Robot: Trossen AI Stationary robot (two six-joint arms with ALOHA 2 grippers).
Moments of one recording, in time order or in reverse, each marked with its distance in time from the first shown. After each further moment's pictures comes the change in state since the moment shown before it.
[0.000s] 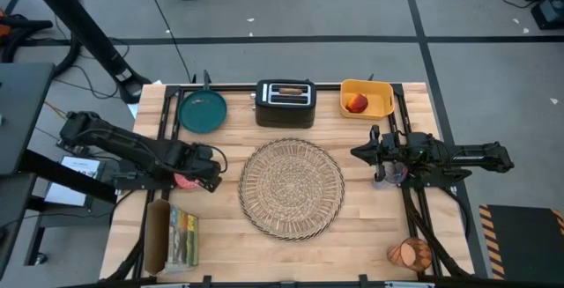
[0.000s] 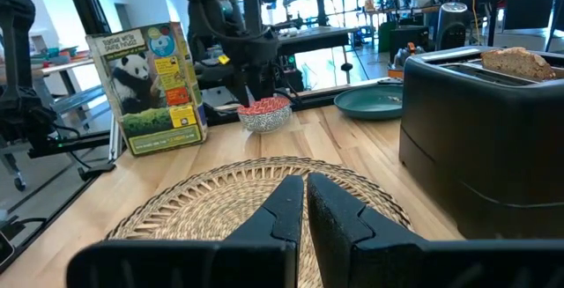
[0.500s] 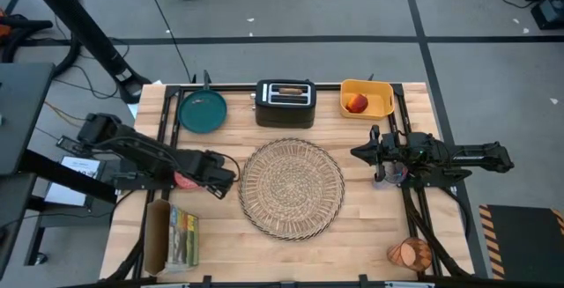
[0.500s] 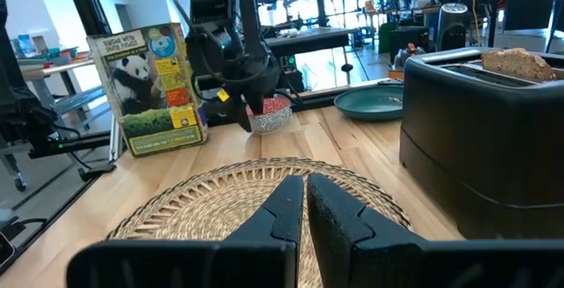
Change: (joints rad) left arm -0.002 0.247 -0.002 0.131 -0.002 0.071; right arm 0.000 0.000 0.000 0.001 0.000 0.000
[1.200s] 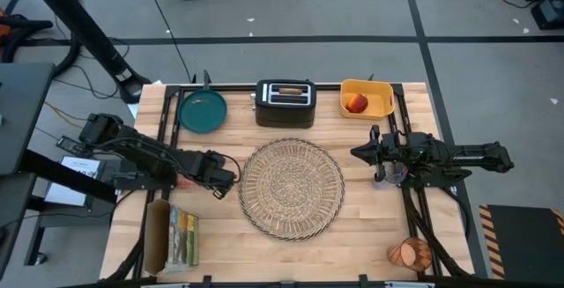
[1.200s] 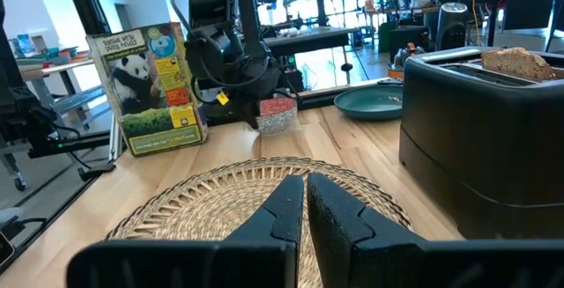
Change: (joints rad) left arm -0.005 0.015 0.000 -0.012 -0.023 0.030; right arm 0.000 0.000 0.000 0.000 0.000 0.000
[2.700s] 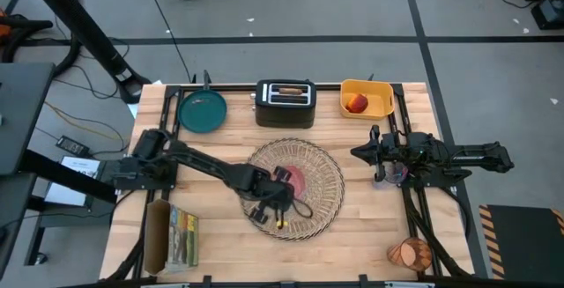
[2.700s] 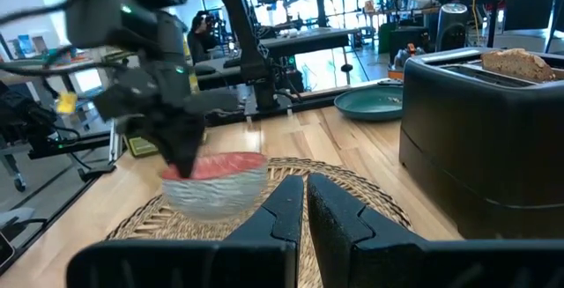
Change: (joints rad) left arm -0.014 0.515 0.683 0.322 0.004 1.438; right arm 0.000 0.000 0.000 0.003 0.000 0.000
